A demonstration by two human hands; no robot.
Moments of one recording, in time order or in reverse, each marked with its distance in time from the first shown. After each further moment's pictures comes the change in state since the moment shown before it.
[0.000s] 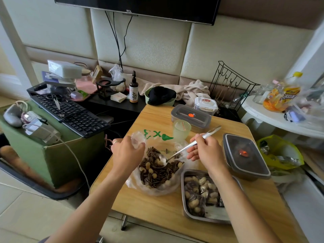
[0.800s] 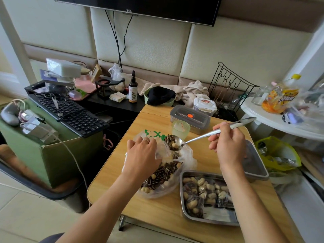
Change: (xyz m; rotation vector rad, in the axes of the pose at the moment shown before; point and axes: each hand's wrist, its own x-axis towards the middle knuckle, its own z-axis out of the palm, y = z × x) left_hand -0.017 0.011 0.023 0.595 0.021 0.608; right_hand 0.000 -0.018 -0.031 0.144 0.363 -0.192
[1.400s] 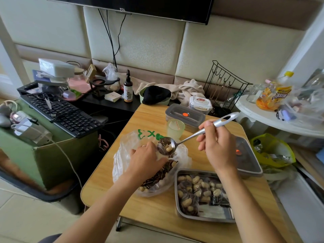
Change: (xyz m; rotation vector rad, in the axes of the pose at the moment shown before) left_hand 0.005 0.016 0.020 -0.326 -0.155 -0.116; right_hand -0.010 -0.002 -0.006 -0.104 -0.176 -0.310
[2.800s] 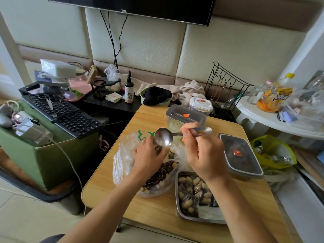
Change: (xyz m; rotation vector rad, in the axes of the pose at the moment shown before) left_hand 0.008 0.007 0.007 -0.314 0.159 -0.075; right_hand -0.015 -0.024 0.019 -0.284 0.052 -0.675
